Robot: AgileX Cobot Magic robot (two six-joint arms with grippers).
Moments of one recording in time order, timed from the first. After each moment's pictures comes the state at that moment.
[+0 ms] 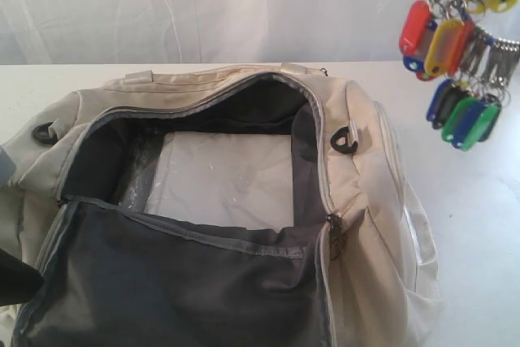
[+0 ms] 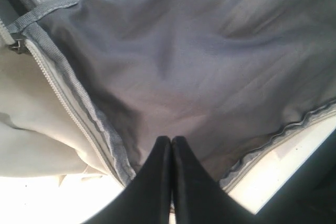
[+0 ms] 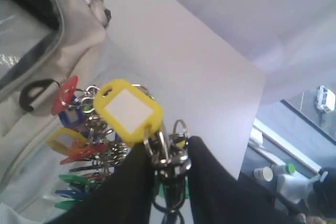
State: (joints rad) left arm -0.47 0.83 -0.65 -0.16 0.93 0.25; right arm 0.40 1.17 -1.49 -0.42 1.23 -0.13
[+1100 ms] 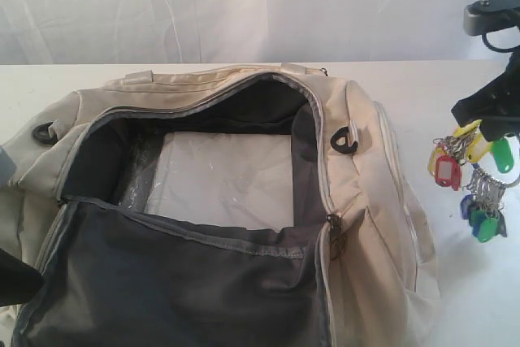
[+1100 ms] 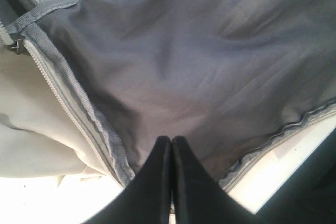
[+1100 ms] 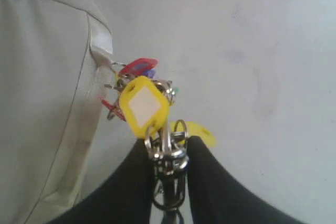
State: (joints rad) left arm -0.47 0.83 -0.65 -0.16 0.93 0.25; right arm -0.10 1.47 -1.15 0.00 0.92 -0.25
